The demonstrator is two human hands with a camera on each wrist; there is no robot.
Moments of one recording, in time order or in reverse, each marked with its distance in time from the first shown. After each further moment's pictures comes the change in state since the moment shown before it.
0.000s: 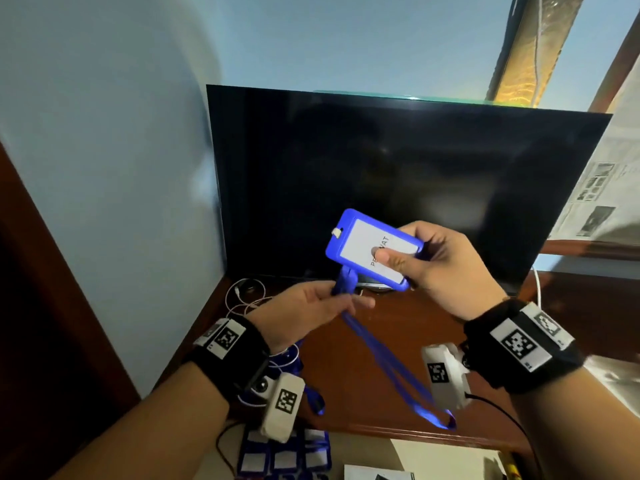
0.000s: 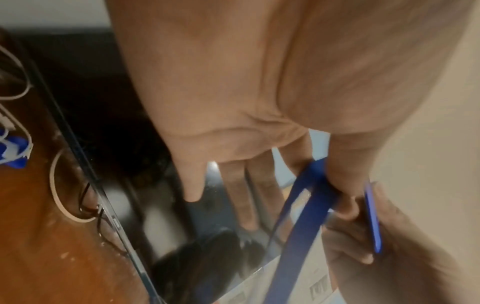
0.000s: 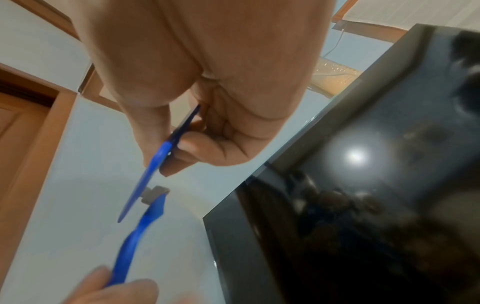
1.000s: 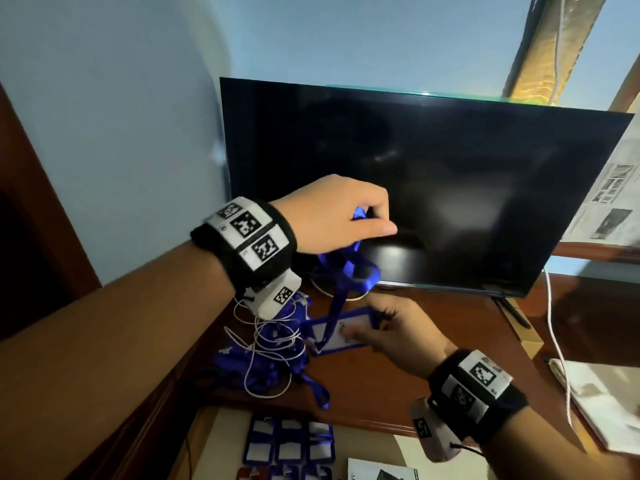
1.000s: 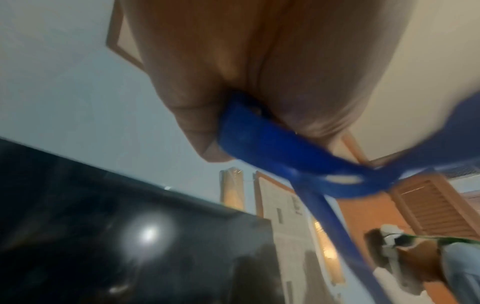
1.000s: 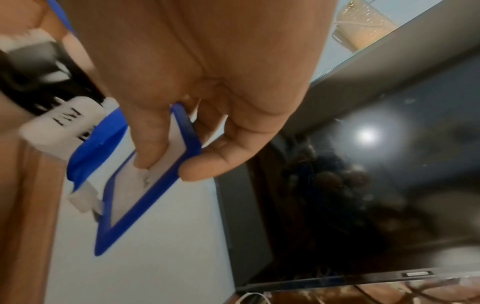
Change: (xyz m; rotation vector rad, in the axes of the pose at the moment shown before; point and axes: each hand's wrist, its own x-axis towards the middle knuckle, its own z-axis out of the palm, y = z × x) left_hand 0.037 0.132 -0.022 1.157 0.082 0.365; right_hand -0.043 0.065 0.054 -0.291 -0.305 0.022
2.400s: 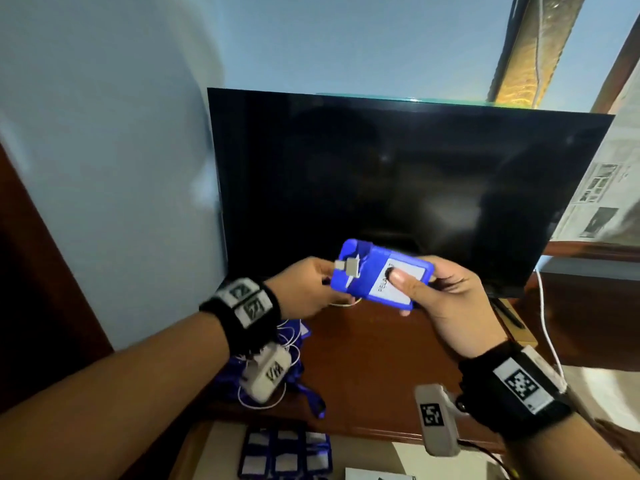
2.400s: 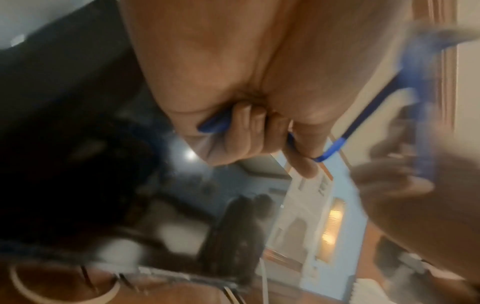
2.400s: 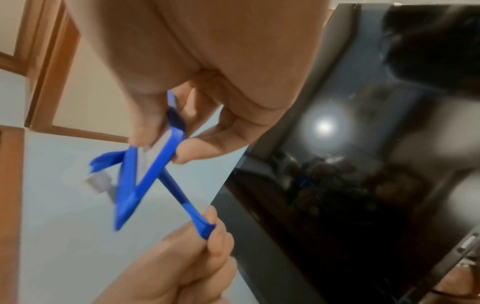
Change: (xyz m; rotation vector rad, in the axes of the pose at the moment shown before) left_hand -0.040 -0.038 0.099 -0.542 -0.142 -0.367; right_hand -0.009 -0.037 -0.056 0.500 0.411 -0.049
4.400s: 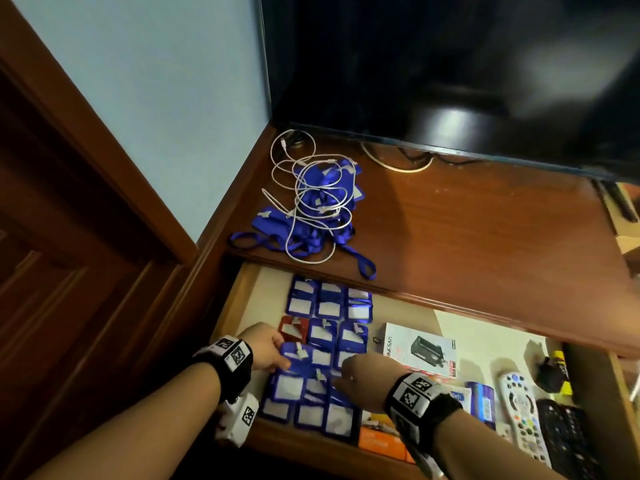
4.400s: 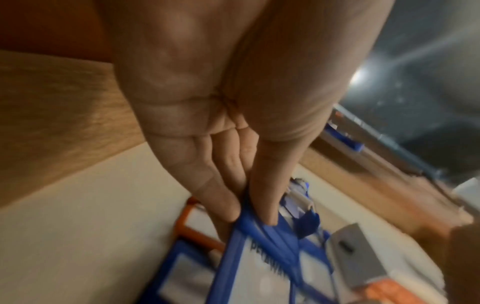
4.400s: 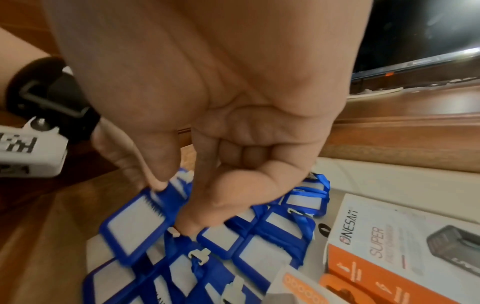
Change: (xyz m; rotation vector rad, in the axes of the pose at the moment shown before) left_hand -0.238 -0.263 0.188 -0.181 -0.227 -1.100; right_hand -0.209 0.213 0.122 -0.978 -1.314 0.760
